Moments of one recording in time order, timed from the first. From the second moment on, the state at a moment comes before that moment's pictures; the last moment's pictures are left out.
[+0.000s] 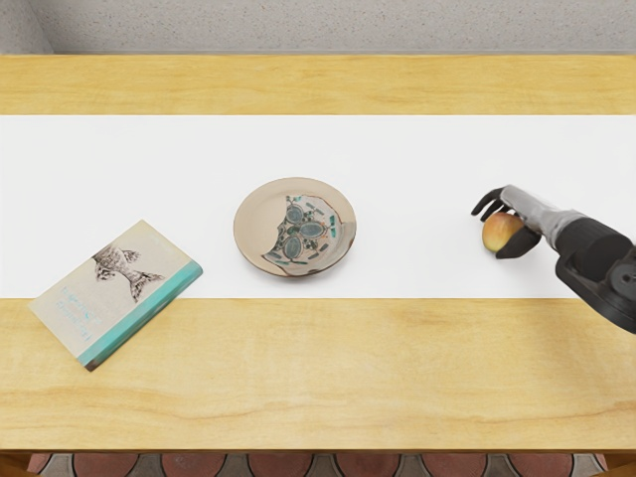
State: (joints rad) left arm -0.04 0.00 0.31 -0.14 0.10 -0.06 0.07; right arm 0.83 -0.74 0.26 1.40 -1.15 -0.21 -0.38
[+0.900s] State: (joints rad) left arm -0.04 0.00 0.31 -0.14 0.10 -0.06 0.07; right arm 0.90 -0.78 0.35 1.41 -0.89 -0.04 -0.37
